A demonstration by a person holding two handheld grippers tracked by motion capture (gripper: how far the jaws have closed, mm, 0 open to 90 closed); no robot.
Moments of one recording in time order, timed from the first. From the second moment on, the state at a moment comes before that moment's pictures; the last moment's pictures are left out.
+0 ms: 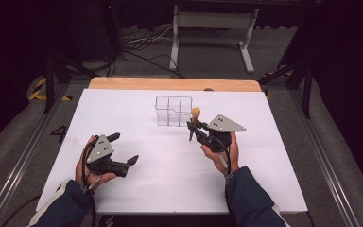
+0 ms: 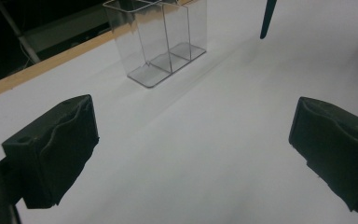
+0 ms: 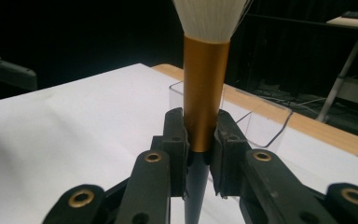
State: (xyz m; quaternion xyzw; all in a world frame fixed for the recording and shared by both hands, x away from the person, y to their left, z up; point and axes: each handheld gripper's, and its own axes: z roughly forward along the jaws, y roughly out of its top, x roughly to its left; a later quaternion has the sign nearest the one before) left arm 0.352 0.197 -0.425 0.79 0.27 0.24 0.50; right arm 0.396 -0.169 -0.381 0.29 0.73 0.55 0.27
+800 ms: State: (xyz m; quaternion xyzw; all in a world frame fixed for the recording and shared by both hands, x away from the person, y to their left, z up) left arm 0.336 0.237 -0.433 0.76 0.32 0.25 0.50; right arm 0.421 -0.170 -0.351 0.30 0.72 0.56 0.29
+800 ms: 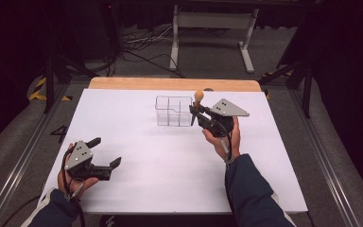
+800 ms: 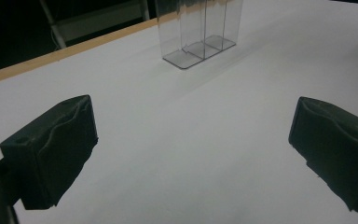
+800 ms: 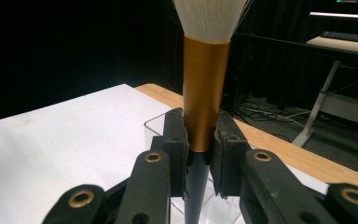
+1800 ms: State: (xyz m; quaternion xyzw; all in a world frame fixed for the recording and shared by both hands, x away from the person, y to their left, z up) left arm 0.335 0.237 -0.435 0.76 0.32 0.25 0.51; right arm 0.459 -0.161 -0.320 0.31 0.70 0.56 0.32
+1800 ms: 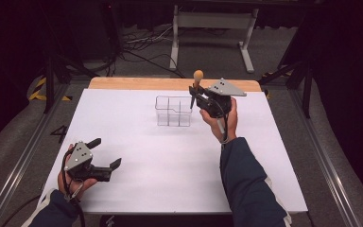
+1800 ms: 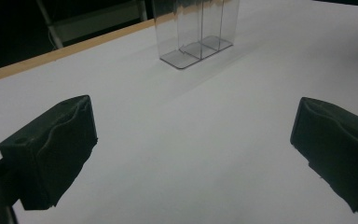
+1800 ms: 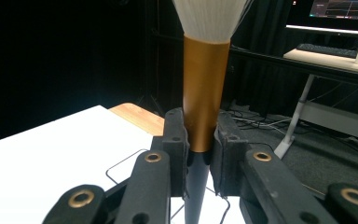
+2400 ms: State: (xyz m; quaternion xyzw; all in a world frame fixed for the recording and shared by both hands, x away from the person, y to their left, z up) left arm 0.334 0.238 -0.435 0.76 0.31 0.25 0.51; right arm 0.482 -0.149 -0.316 0.32 0.70 0.55 0.33
